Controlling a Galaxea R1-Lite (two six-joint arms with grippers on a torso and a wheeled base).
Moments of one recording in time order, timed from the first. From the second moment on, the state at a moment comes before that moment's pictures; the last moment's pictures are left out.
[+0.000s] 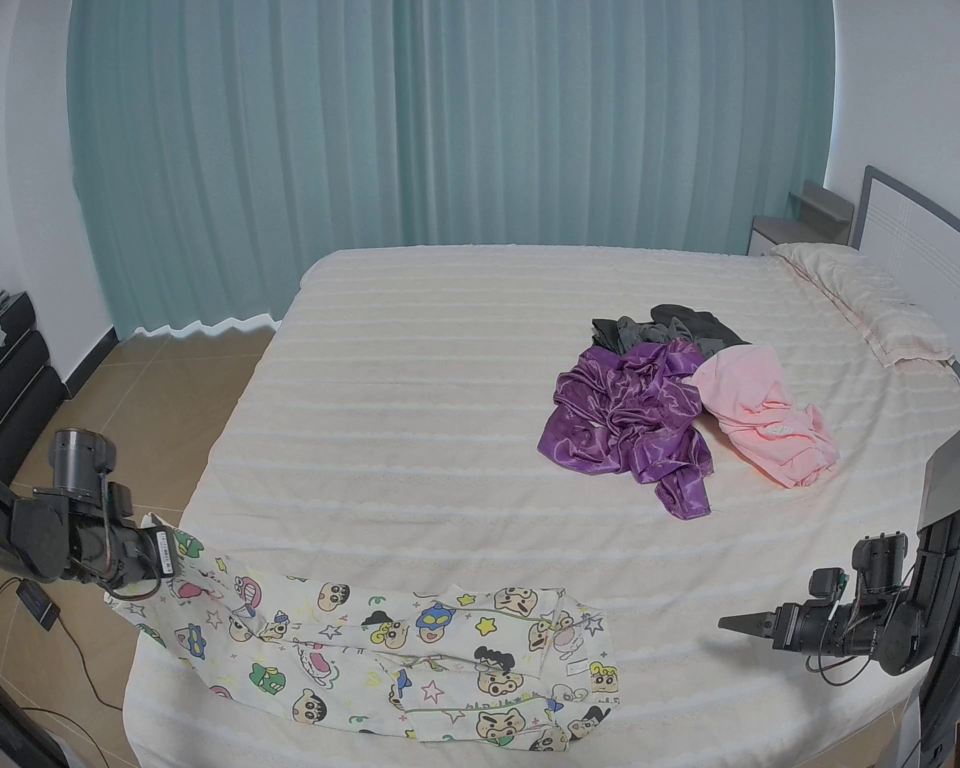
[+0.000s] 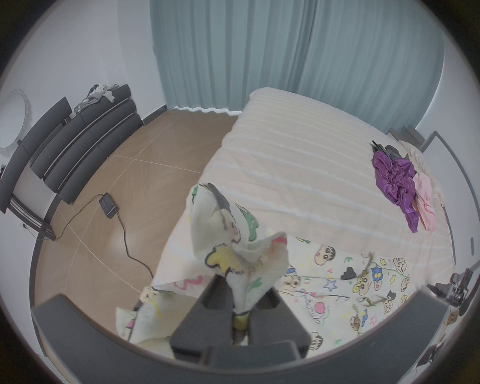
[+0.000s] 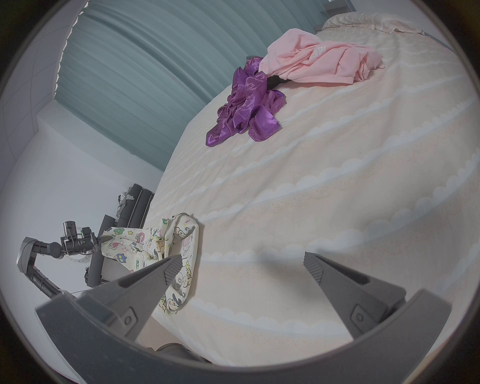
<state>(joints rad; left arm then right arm) 0.06 1.68 -0.54 -0.25 0.06 -0.22 -0.08 2.19 -0.02 -1.37 0.57 0.31</state>
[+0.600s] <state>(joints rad) -0.56 1.80 -0.64 -0.25 0.29 -0.63 -0.08 2.19 -0.02 -1.38 0.57 0.31</state>
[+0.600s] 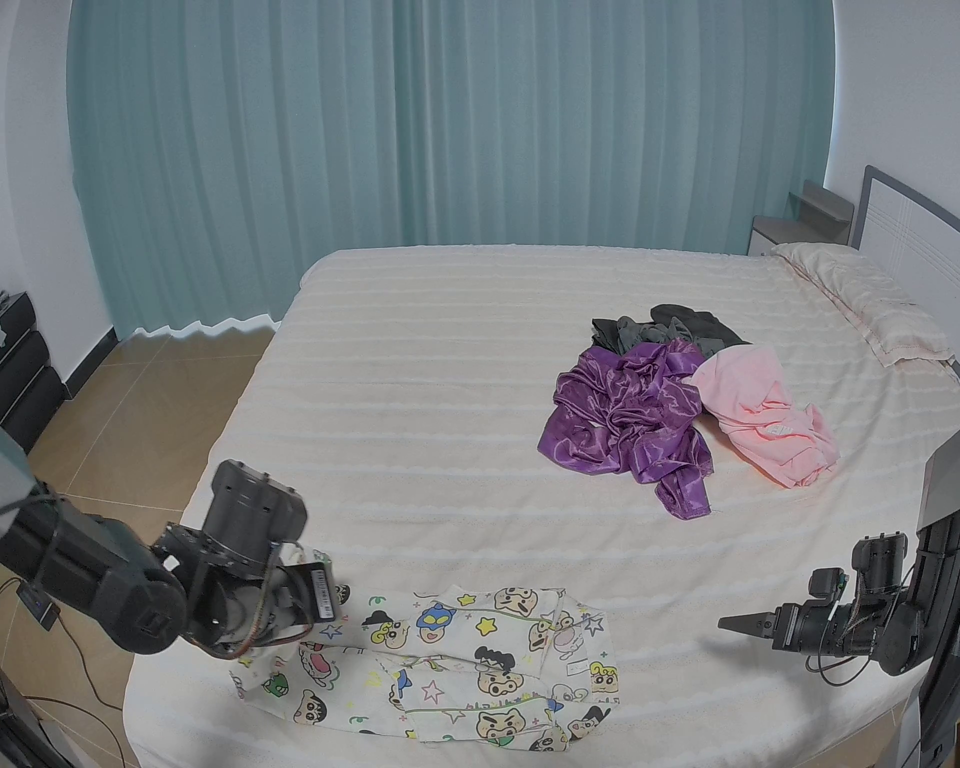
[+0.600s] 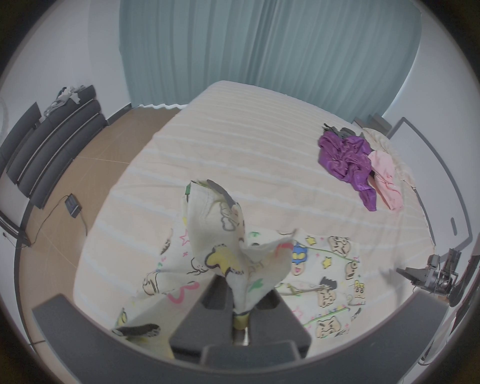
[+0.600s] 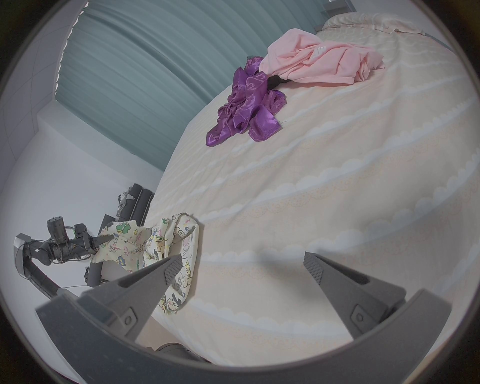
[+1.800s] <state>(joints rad) -0.91 2.03 -0.81 -0.51 0.26 -0.65 -0.07 2.23 -0.02 -1.41 0.57 0.30</state>
